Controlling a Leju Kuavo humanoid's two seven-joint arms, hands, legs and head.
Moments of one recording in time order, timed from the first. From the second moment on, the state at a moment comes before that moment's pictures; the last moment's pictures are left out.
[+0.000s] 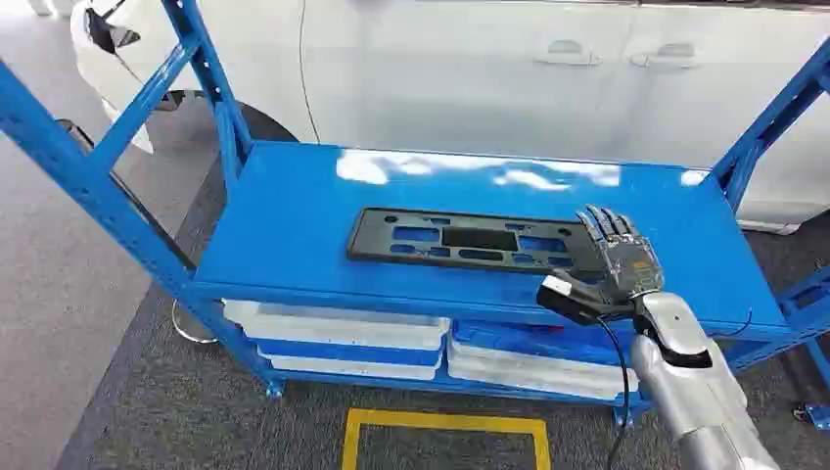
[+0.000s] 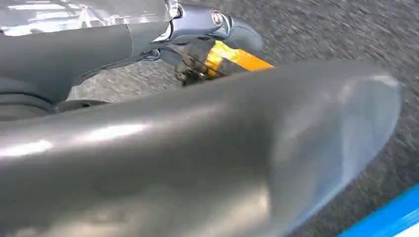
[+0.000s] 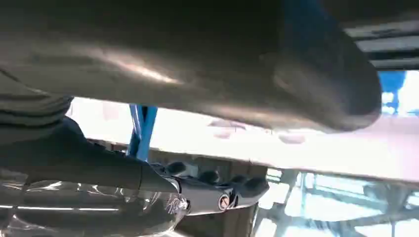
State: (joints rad) left arm -0.10 -0.18 1.05 -0.22 -0.72 0.01 -0.31; right arm -0.46 -0.34 0.16 -1.04 1.28 -0.24 -0.25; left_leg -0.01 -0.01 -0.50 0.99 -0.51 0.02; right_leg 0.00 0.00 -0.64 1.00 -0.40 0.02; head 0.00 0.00
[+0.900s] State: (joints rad) left arm -0.11 -0.18 1.06 -0.22 -0.71 0.01 -0.31; right arm -0.39 -0.28 0.30 -1.14 1.18 -0.18 -0.32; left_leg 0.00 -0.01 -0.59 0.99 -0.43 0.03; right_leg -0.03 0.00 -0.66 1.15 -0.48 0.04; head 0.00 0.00
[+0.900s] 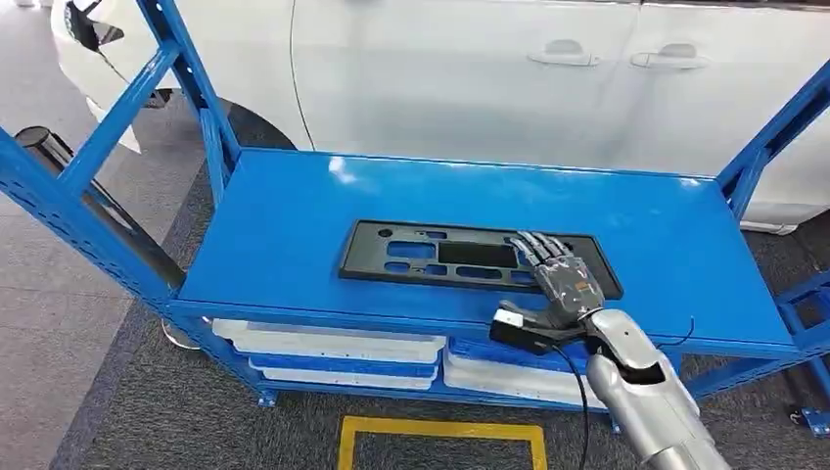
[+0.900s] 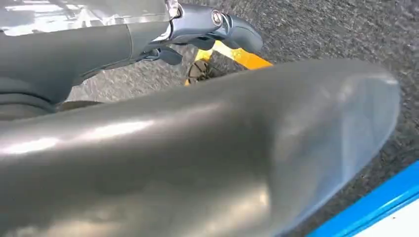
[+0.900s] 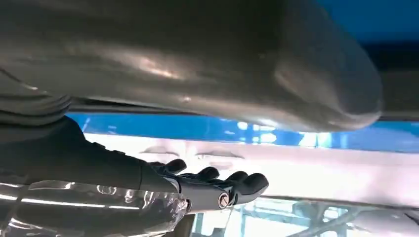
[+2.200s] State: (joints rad) left arm -0.12 -0.18 1.07 -0.22 -0.71 0.02 -0.31; right arm -0.50 -0.21 0.41 -1.02 1.20 -0.27 -0.30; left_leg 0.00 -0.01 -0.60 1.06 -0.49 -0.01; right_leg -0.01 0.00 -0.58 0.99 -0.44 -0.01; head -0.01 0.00
